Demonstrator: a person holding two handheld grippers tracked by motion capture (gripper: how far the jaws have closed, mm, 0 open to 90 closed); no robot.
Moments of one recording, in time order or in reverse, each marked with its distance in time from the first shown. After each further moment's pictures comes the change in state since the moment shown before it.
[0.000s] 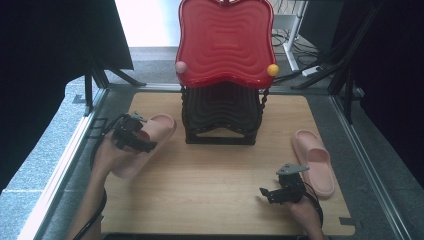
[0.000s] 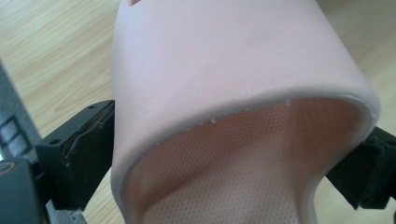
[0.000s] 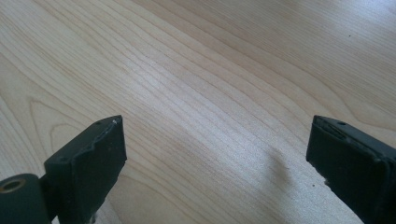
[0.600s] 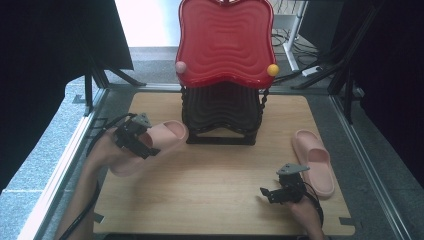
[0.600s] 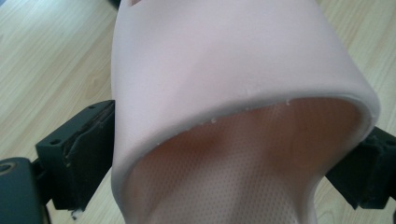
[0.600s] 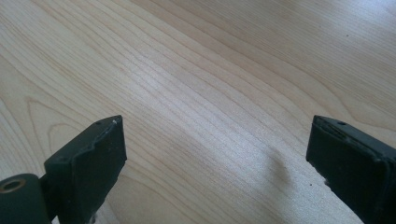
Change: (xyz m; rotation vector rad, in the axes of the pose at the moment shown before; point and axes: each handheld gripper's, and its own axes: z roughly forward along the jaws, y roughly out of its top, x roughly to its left) left arm -0.013 0.013 -0.010 -0.031 -0.173 0.277; right arm -0.001 0.000 0.000 -0.001 -0.002 0.001
